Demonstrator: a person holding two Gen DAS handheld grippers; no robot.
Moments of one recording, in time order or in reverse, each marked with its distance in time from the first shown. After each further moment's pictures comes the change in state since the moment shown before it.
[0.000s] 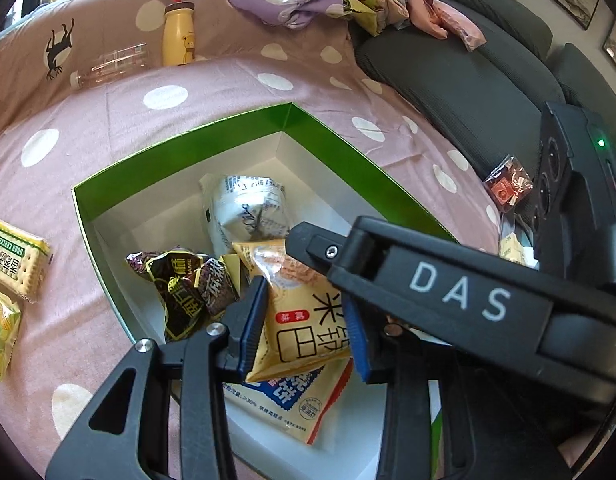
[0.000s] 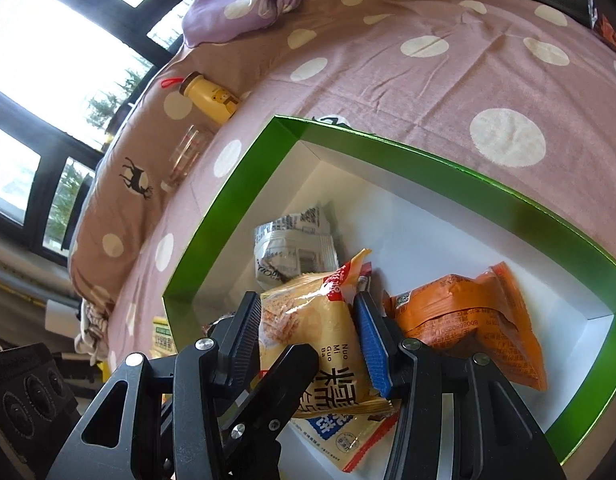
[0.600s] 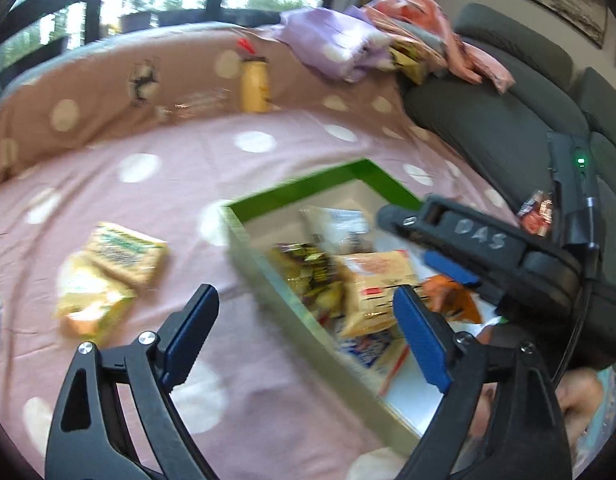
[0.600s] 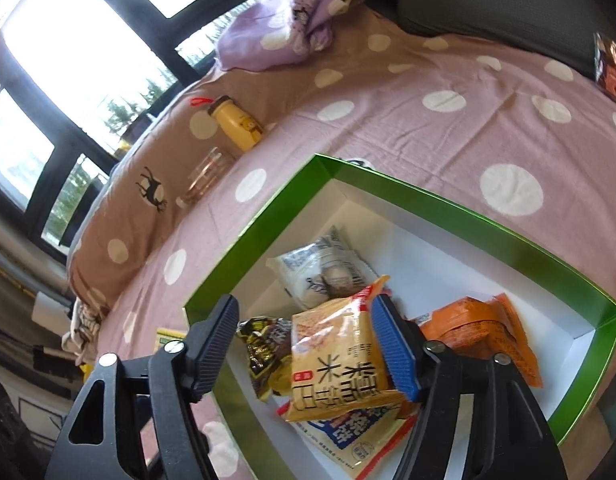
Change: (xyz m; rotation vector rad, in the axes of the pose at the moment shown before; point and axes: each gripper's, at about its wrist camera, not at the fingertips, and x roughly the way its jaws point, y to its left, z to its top) left arm -0.092 0.040 -0.023 -0.043 -0.167 0.208; right arm -0.022 0.033 -0.009 -0.119 -0.150 -0.012
